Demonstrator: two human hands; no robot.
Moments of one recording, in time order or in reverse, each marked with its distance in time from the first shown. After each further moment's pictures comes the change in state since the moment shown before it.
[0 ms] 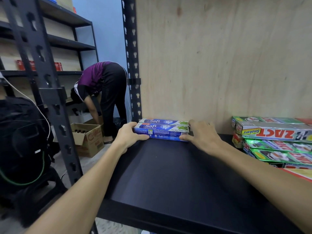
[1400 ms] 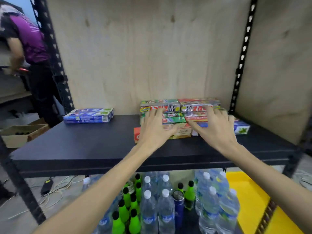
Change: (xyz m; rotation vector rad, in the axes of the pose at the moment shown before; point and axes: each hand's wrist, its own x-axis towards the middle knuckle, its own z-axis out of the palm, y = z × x) left_hand -0.278 0.241 0.233 0.319 0.010 0.641; right_hand -0.272 0.196 -0.207 -0.221 0.304 0.393
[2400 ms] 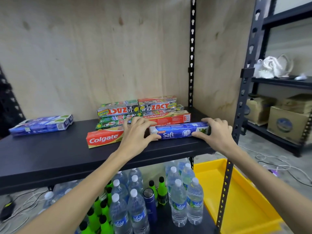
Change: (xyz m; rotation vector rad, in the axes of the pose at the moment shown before) left_hand -0.012 0.060 0.053 0.013 -0.125 0.300; right_hand -0.035 0.166 -0.033 0.124 -0.196 0.220
